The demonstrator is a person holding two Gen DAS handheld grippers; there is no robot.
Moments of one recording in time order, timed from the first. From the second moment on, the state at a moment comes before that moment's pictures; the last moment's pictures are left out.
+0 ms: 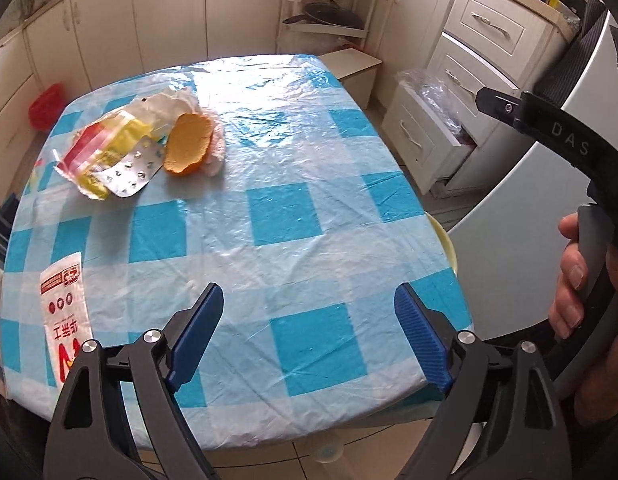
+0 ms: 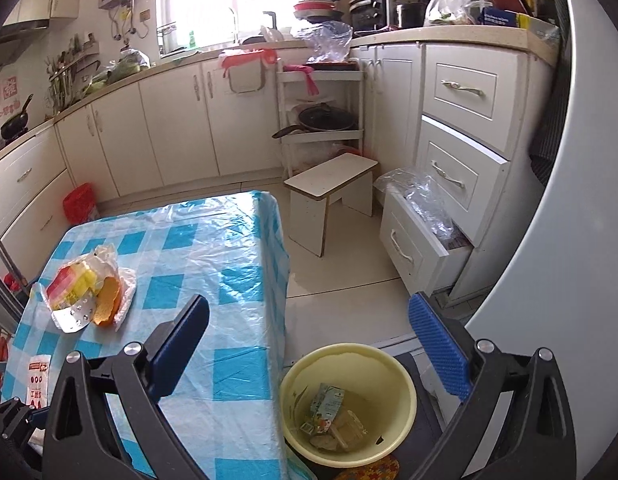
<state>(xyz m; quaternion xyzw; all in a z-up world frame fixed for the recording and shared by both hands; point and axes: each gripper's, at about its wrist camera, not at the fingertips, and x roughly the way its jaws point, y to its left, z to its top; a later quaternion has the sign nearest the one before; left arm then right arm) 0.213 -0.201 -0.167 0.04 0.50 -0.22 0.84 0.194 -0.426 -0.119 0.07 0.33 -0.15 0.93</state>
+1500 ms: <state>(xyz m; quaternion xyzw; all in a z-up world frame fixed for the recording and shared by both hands) 0.218 -0.124 -0.174 0.01 0.51 -0.16 0.85 0.230 -0.344 -0.123 0.00 0.35 -0.07 0.93</state>
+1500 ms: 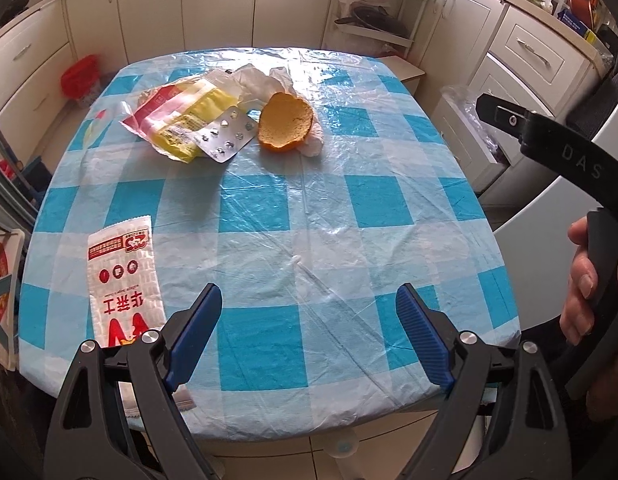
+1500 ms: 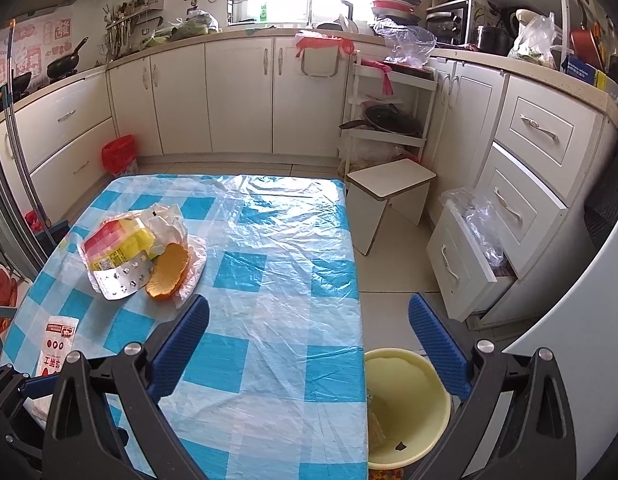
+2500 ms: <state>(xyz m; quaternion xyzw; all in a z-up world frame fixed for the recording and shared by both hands) 0.241 0.006 -0.219 0.03 0.47 -0.02 0.88 0.261 -0.244 -0.160 -0.06 0.38 0.08 0.92</state>
